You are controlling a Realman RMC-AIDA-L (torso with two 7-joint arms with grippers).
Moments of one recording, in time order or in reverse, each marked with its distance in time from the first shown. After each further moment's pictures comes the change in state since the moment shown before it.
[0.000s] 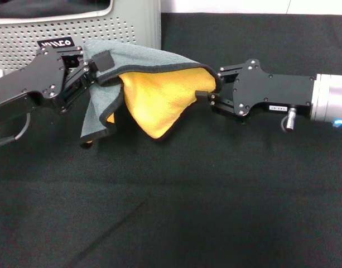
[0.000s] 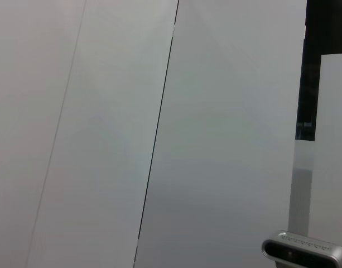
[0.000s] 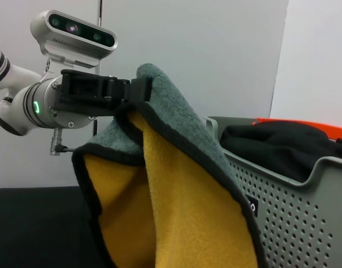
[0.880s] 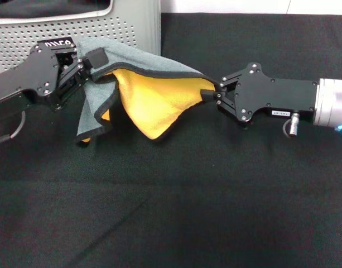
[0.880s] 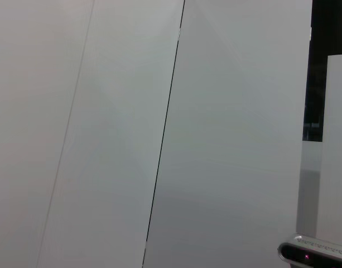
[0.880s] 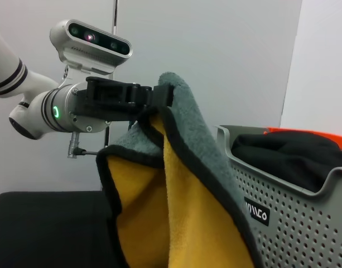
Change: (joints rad) left arm 0.008 0.004 -0.002 -0.006 -0.016 0.000 0.000; right arm -0.023 0.000 -0.011 -0.014 0.010 0.032 -0.027
